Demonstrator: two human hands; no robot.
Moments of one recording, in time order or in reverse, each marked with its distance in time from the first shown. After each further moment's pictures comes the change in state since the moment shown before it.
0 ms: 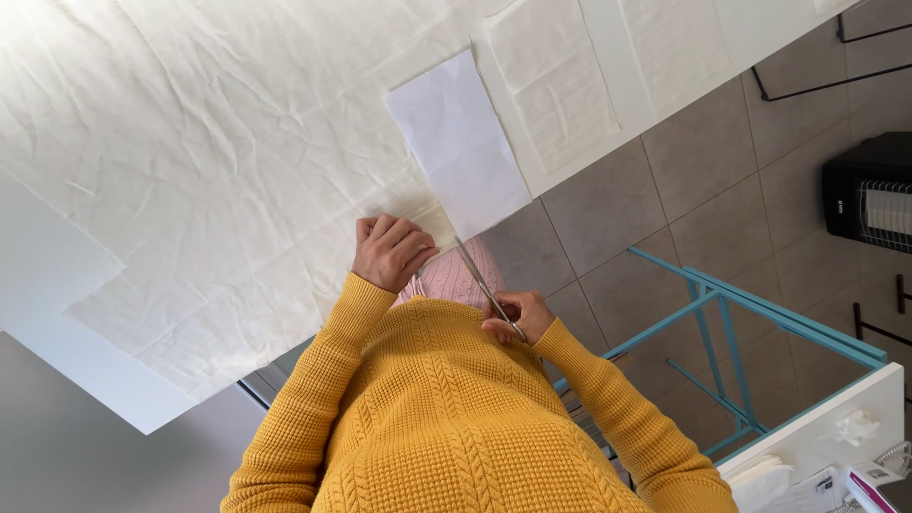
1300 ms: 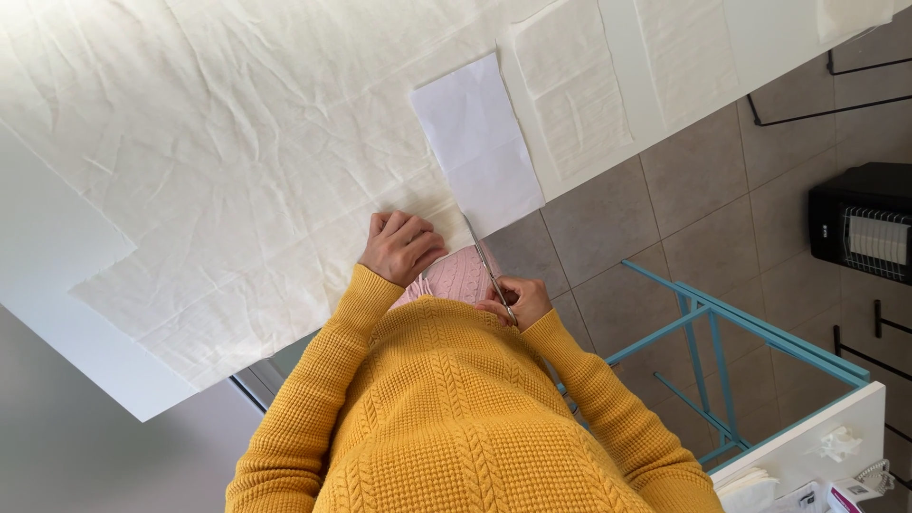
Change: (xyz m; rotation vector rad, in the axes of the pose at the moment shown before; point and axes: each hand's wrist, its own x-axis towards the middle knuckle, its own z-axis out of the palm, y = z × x) left_hand -0.007 -0.007 -0.005 -0.036 0.011 0.037; right_hand 0.019 -0.027 0.018 -0.285 0.245 -0.024
